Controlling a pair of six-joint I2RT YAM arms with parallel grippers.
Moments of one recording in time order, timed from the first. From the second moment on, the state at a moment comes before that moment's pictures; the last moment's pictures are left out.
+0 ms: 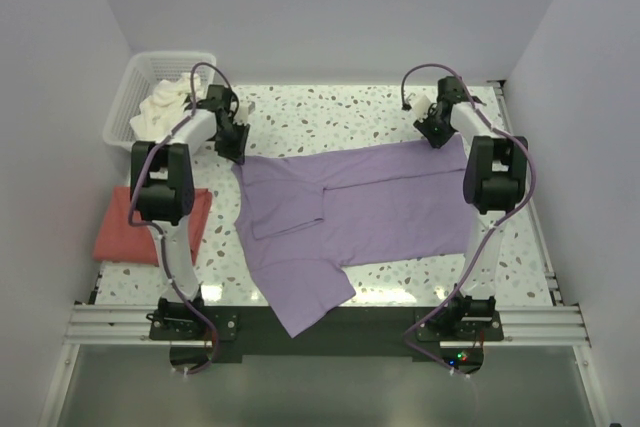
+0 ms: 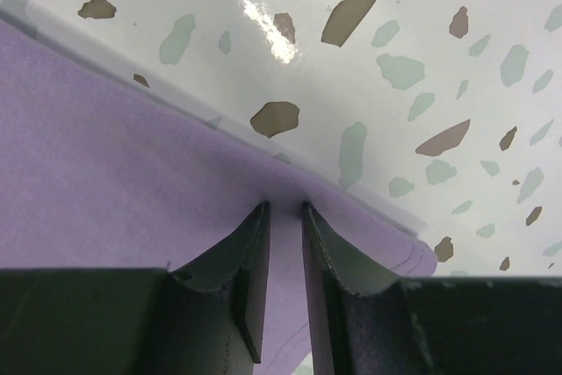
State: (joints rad) left arm -0.08 2.11 1.61 -0.69 0.15 0.13; right arm -0.01 2.26 1.80 -0.67 -0.07 -0.82
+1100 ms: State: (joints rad) left arm -0.03 2.11 1.57 -0.65 0.17 0.09; right arm 0.03 2.30 1.87 -0.68 0.08 -0.76
